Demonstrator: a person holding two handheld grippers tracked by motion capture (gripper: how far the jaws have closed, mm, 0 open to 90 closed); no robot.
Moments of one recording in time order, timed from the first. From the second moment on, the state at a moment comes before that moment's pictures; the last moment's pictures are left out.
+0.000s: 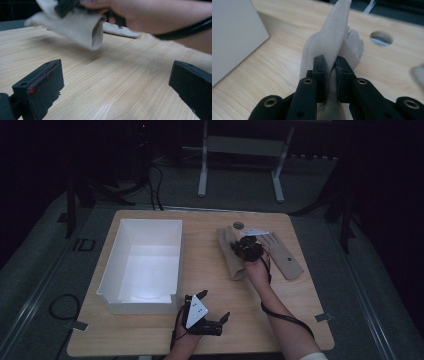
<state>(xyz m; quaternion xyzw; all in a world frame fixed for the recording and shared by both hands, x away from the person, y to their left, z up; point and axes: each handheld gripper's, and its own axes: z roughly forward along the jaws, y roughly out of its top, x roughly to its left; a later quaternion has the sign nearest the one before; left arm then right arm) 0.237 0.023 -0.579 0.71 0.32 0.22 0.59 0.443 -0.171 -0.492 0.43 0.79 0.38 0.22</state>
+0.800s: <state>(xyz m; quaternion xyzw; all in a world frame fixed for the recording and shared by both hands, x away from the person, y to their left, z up) 0.237 0.023 -0.579 0.71 0.32 0.22 0.59 0.357 -0.212 -0.478 0.48 0.72 0.42 0.26</state>
